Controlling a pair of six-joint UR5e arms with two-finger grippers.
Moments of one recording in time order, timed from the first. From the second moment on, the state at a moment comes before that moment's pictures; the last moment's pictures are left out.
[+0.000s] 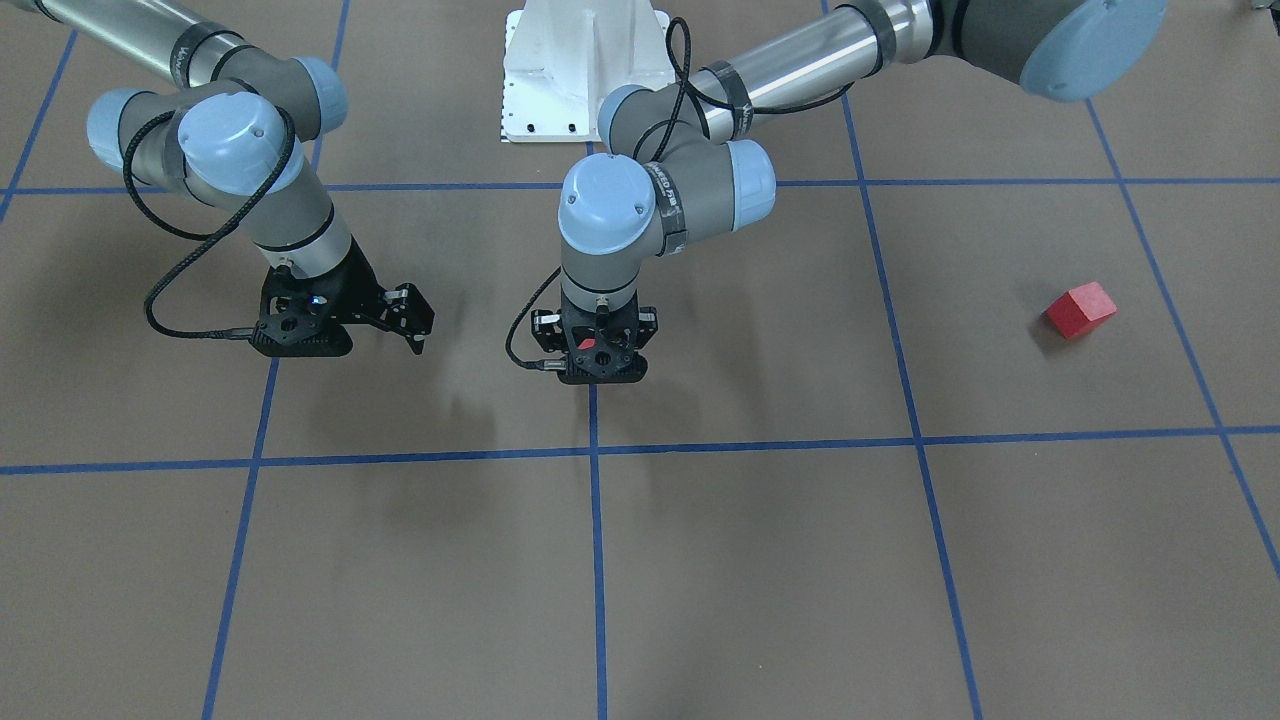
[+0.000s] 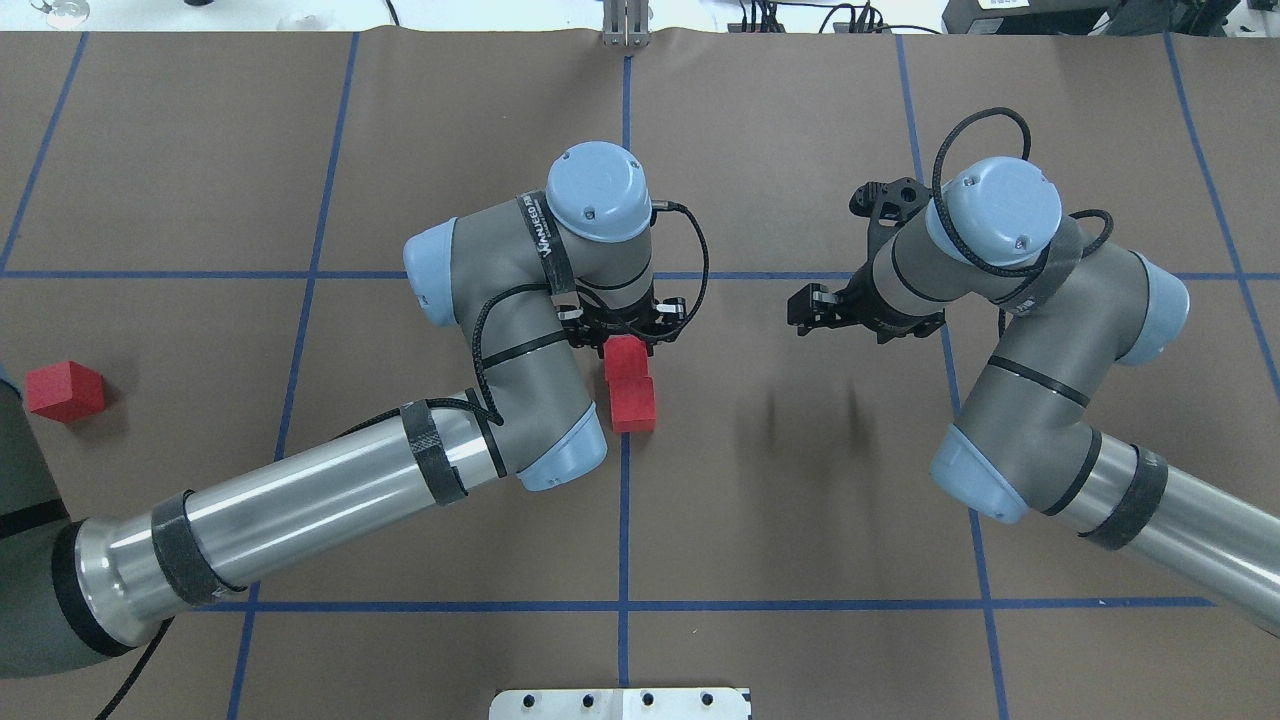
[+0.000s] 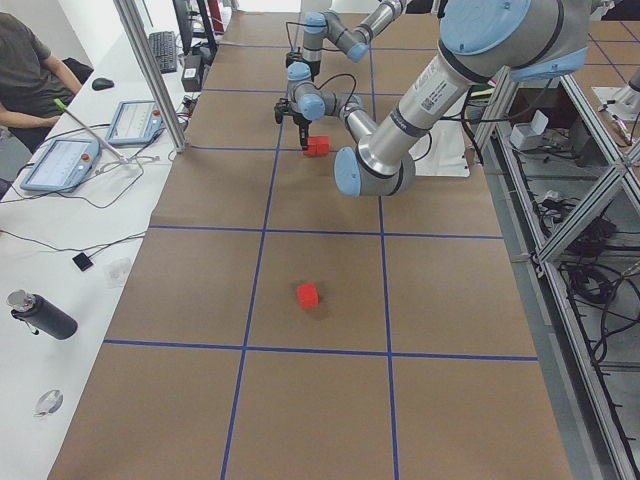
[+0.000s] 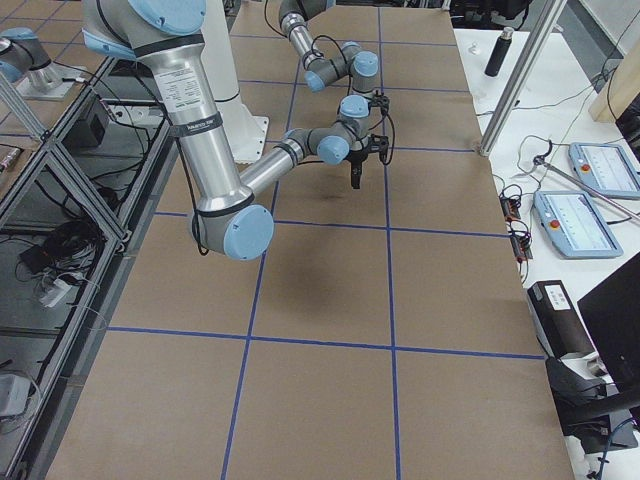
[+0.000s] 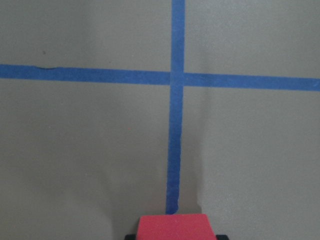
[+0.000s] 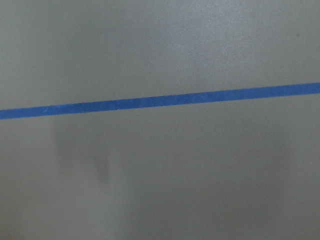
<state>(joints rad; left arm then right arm) -0.56 -2.55 -1.21 -1.73 -1.99 -1.22 0.69 -1.18 1.73 -1.33 1.96 1.18</state>
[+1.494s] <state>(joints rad) -0.61 -2.33 -1.60 -1.61 -1.99 -1.22 0.69 -1.18 1.72 -1.33 1.96 1.18</state>
